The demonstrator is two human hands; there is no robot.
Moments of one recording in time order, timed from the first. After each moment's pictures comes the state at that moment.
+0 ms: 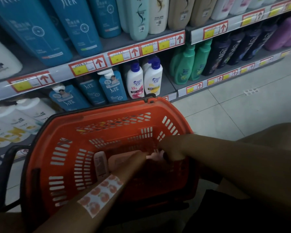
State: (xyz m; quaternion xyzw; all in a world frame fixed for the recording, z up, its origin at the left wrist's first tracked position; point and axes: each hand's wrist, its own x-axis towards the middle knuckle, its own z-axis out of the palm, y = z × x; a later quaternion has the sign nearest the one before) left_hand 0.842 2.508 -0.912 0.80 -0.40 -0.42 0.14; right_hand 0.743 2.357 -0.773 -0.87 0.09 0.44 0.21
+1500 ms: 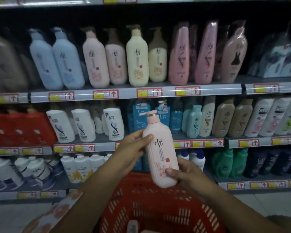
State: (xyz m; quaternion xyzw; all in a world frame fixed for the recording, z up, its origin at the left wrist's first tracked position) left_hand 0.913 2.598 -0.550 0.57 -0.24 -0.26 0.74; right_hand 0.788 2.431 -0.622 -0.63 0.08 -0.04 0.77
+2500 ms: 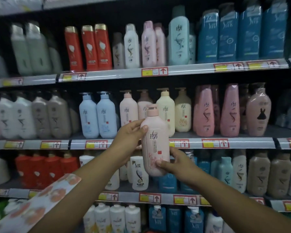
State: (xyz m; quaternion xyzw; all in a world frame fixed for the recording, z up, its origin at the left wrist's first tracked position) left_hand 0.996 2.654 -0.379 0.67 -0.29 -0.04 0.68; right_hand 0.920 2.481 -0.455 -0.78 0.00 -0.15 0.60
